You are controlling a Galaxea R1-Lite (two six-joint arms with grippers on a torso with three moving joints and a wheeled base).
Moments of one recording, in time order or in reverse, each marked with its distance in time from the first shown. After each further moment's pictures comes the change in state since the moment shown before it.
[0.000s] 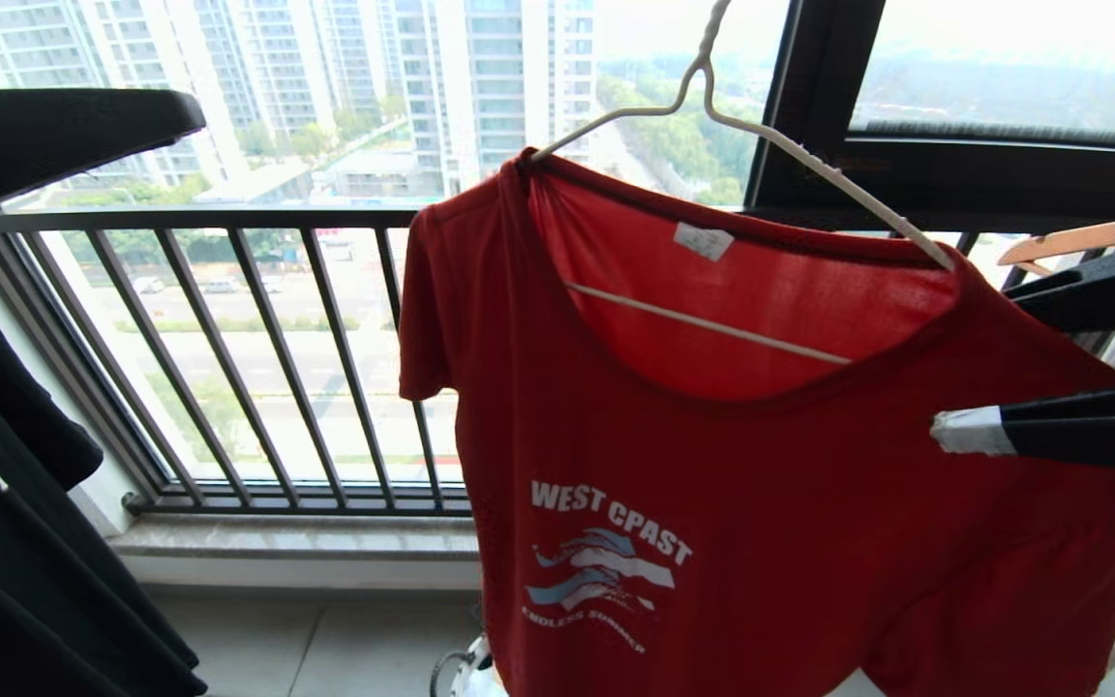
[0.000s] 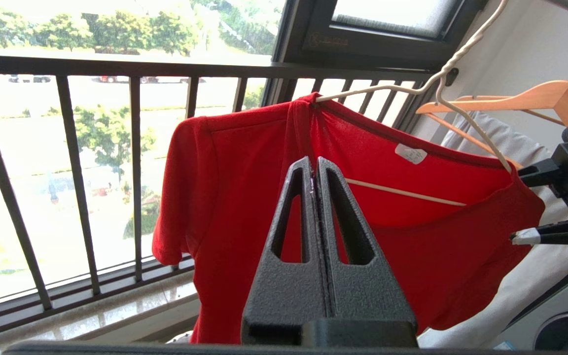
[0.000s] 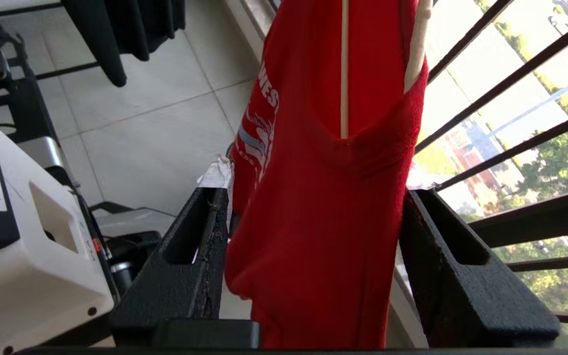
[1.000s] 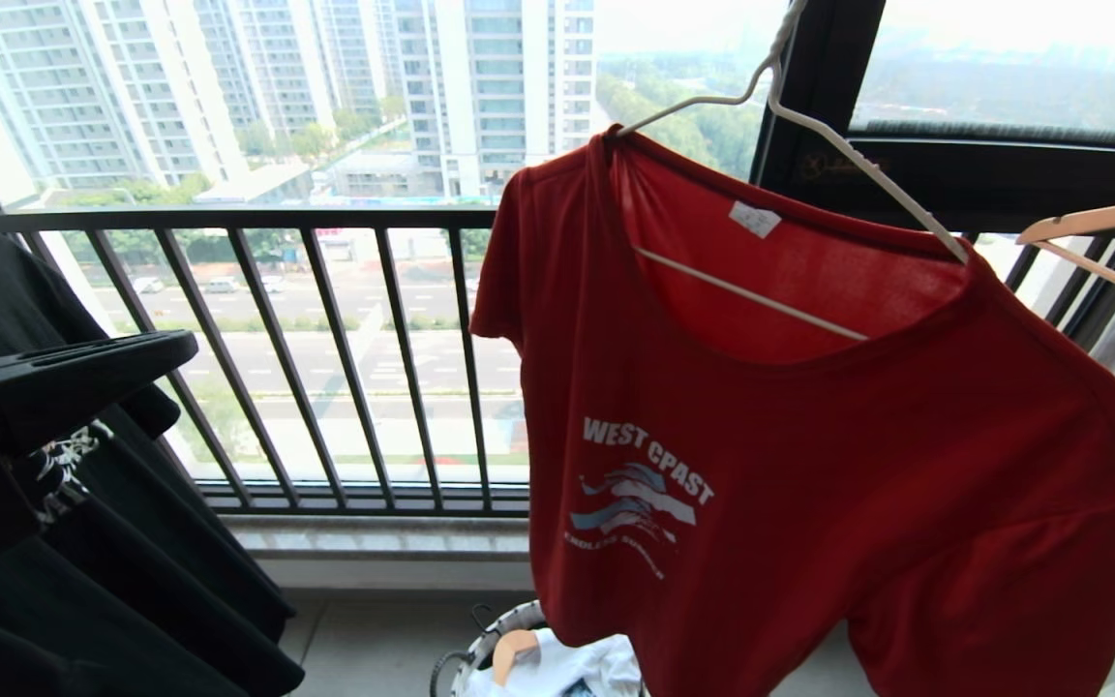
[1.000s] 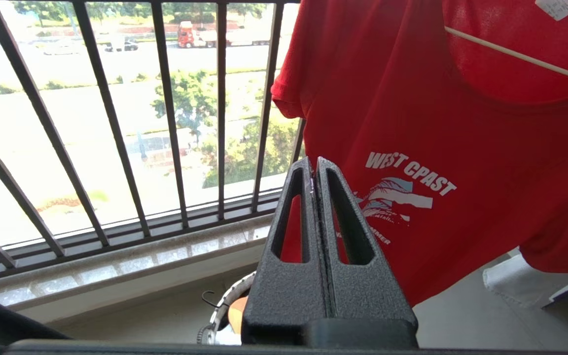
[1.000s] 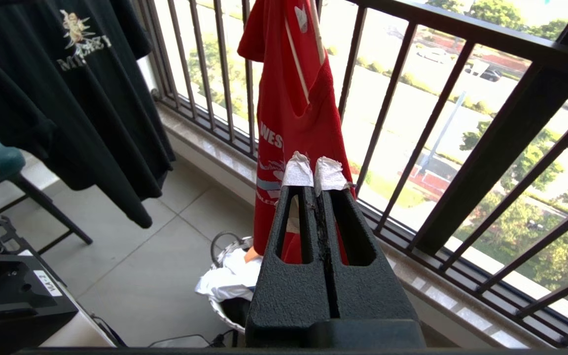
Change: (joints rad) left arm 0.143 -0.126 0.282 0.003 0.004 0.076; right arm -0.007 -0.447 0.265 -0.205 -0.256 0.389
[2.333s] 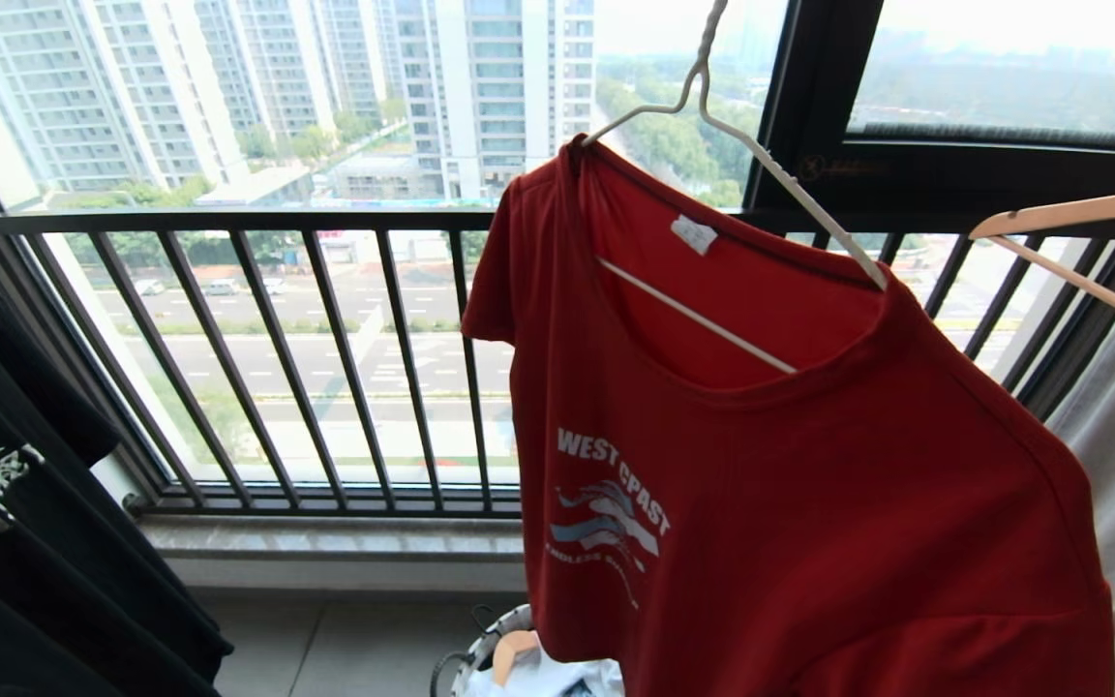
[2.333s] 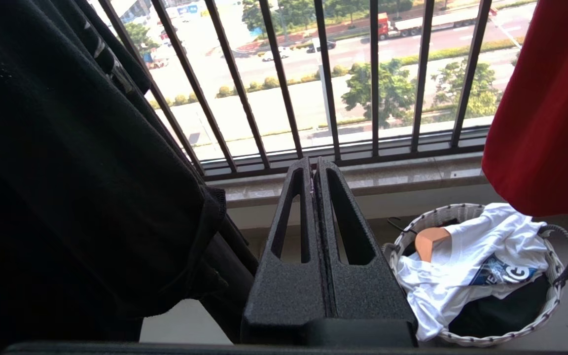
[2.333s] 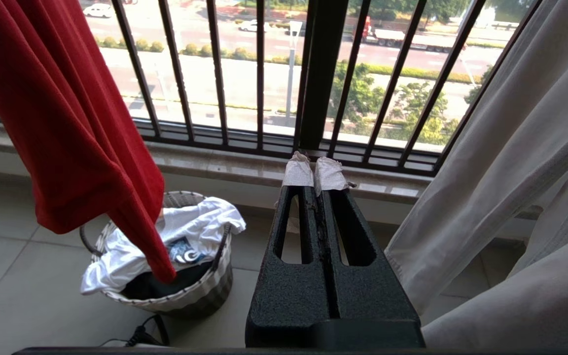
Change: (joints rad) left arm 0.599 -0.868 0.690 0.189 -0.097 0.298; right arm -0.471 -0.779 0.840 -0.045 -0.059 0.029
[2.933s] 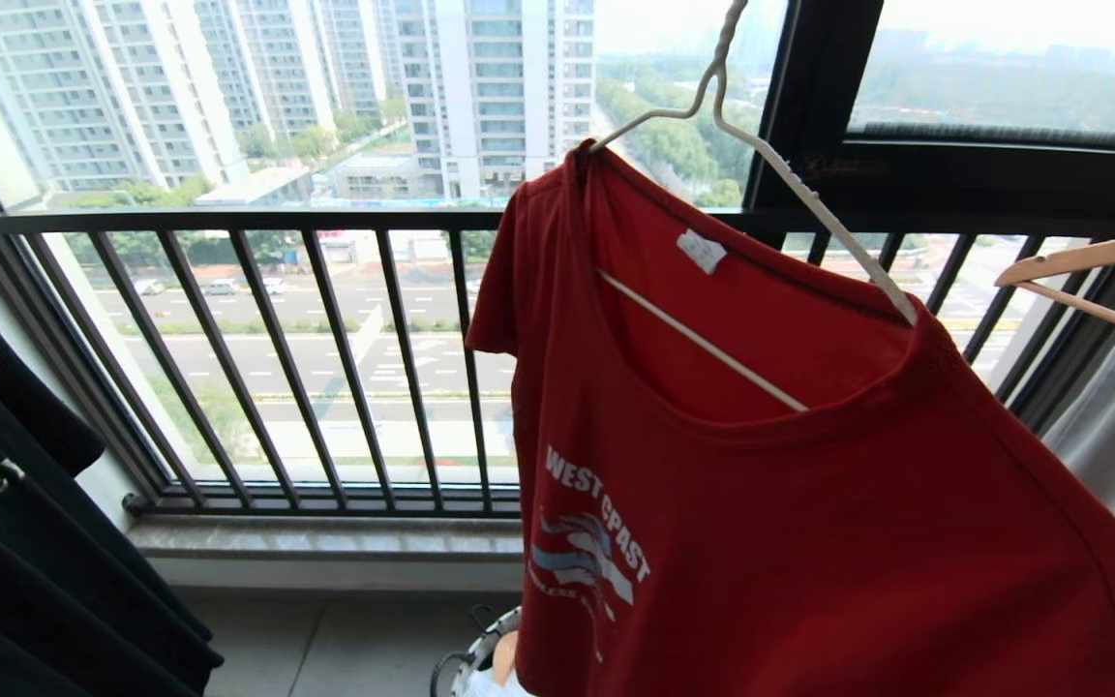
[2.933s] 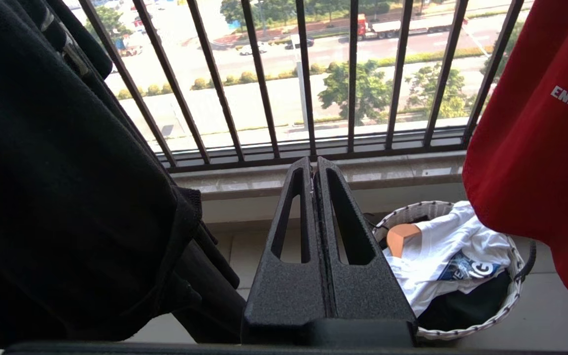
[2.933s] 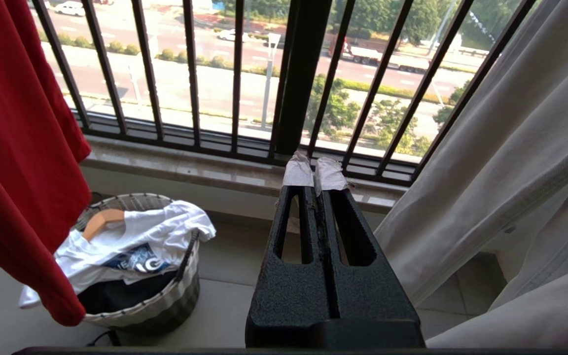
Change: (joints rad) left arm -0.001 -0.023 0.094 -0.043 -0.044 -0.066; right arm -0.001 -0.032 0.321 -0.322 -0.041 -0.081
